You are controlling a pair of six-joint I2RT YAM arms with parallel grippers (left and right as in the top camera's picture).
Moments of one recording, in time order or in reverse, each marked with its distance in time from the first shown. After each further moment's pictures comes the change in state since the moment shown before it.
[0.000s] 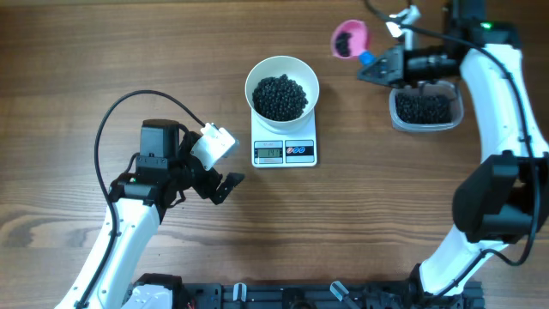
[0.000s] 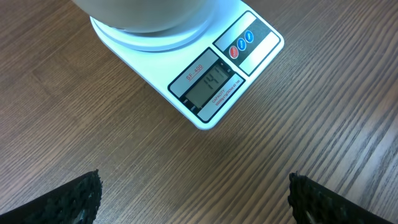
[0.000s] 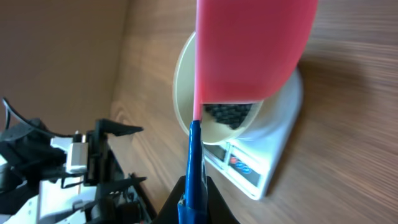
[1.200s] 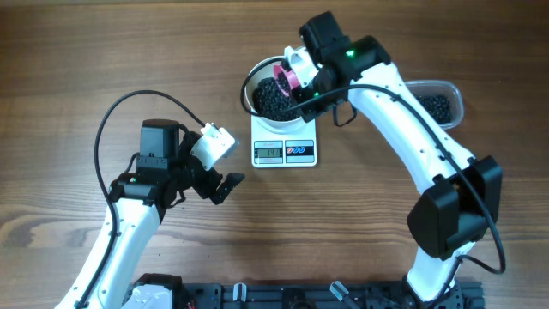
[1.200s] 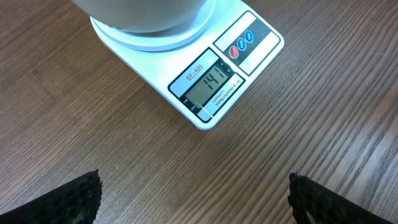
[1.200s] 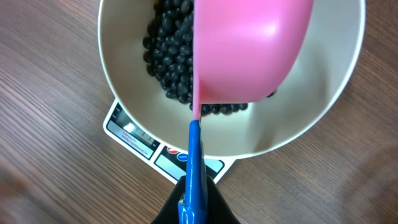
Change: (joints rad) left arm 0.000 0.000 0.000 0.000 0.000 0.000; right arm 0.517 0.000 0.005 0.074 0.809 0.033
